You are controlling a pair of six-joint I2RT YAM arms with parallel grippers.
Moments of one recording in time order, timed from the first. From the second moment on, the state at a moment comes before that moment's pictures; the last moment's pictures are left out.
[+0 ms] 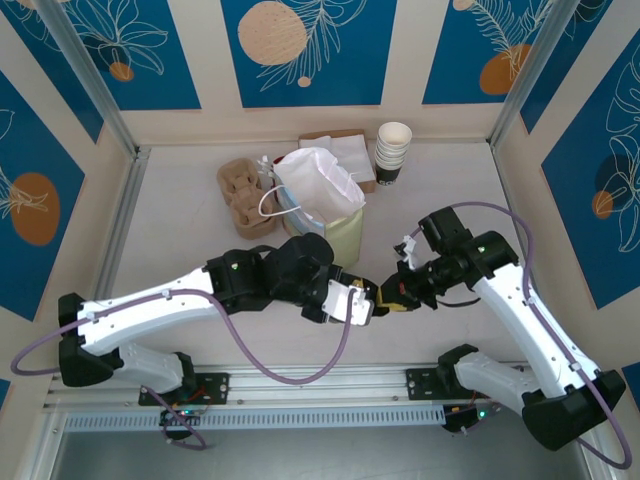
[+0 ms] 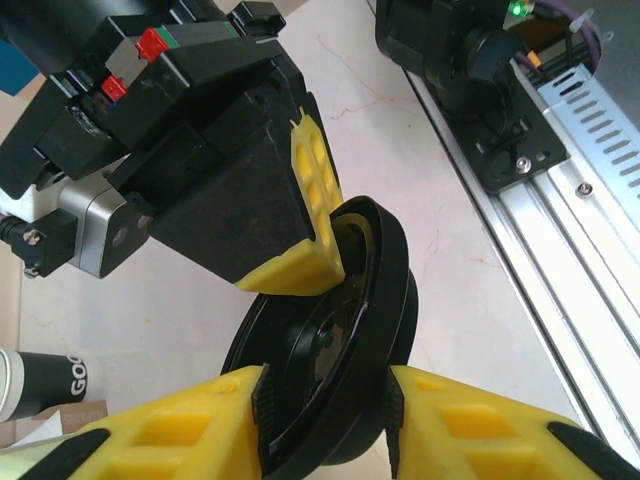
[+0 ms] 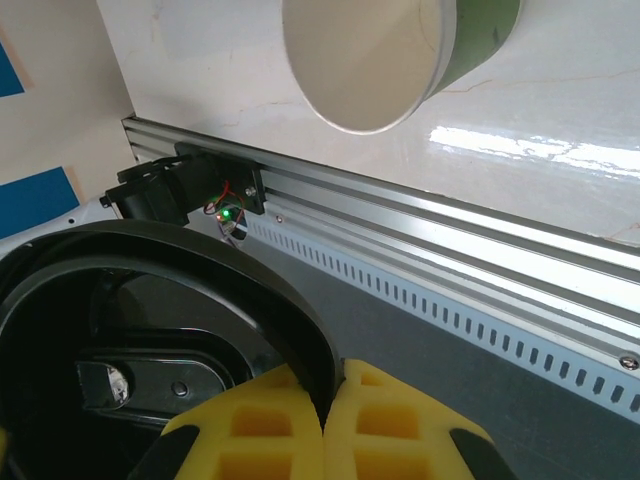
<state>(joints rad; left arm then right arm) -1.24 1.36 1.40 -0.74 0.12 0.77 0.41 1.02 1.09 -1.36 -0.74 0.59</state>
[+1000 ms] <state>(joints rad) -1.23 1.39 1.43 -0.78 0.03 0.80 0.37 1.06 1.15 -1.34 -0.70 0.59</state>
